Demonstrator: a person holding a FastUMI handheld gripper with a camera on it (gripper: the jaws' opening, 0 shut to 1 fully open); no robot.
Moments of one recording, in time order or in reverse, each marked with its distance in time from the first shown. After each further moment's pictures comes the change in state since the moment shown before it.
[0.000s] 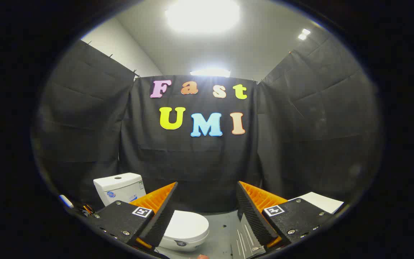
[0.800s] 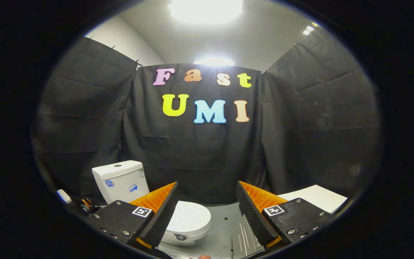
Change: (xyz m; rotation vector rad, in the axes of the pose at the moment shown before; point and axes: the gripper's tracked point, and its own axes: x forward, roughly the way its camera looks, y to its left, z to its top) arm 0.014 0.000 -0.046 -0.014 0.073 0.021
